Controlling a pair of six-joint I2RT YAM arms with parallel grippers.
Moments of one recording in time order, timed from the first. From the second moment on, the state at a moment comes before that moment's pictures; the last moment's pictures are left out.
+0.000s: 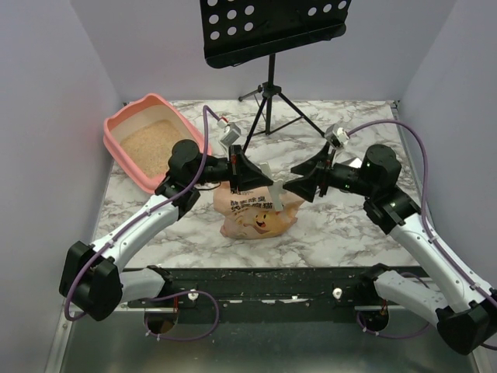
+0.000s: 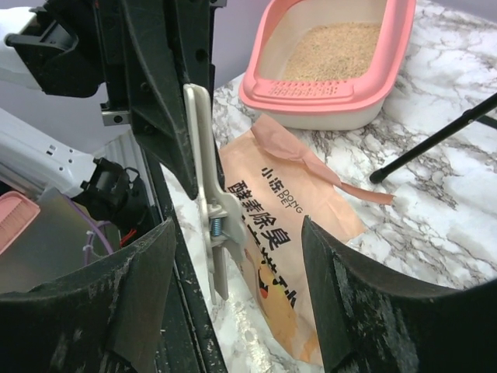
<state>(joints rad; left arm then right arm) -0.54 1.21 0.87 0.46 0.94 -0.63 0.48 0.93 0.91 -0.05 -0.70 0.23</state>
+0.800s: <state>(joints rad) -0.55 1.19 0.87 0.51 1.00 -0.66 0.49 0.99 0.90 -0.01 -0.88 0.27</state>
